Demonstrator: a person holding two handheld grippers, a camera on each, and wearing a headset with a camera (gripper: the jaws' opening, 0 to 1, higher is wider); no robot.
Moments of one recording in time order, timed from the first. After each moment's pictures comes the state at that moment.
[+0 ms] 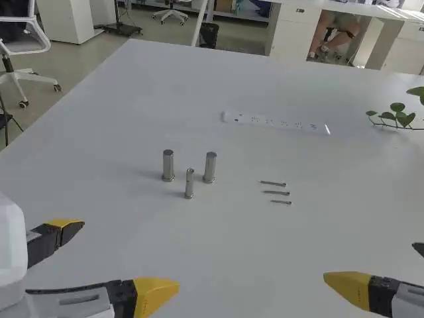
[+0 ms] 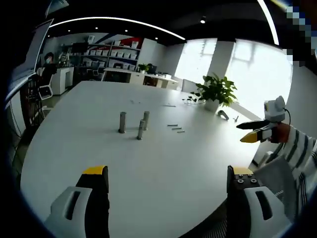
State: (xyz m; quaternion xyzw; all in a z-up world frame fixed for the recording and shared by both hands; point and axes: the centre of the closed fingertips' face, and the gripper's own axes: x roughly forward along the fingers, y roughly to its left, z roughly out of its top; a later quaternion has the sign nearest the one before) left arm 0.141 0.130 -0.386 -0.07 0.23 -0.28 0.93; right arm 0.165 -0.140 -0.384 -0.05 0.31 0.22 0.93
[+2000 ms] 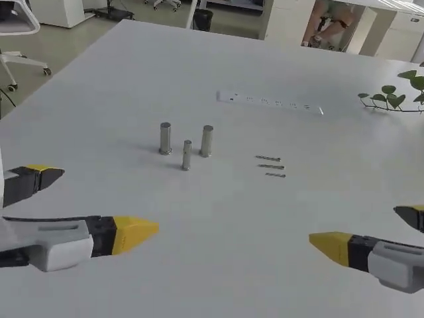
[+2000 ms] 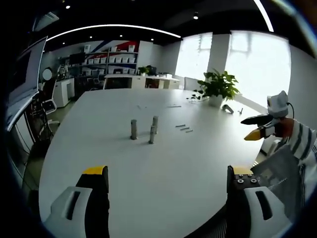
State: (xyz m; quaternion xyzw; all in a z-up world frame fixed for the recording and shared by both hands) left arm 0.140 0.138 -0.379 -0.02 0.24 -0.27 0.93; right arm 0.159 -0.147 -0.390 -0.07 0.30 0.23 0.92
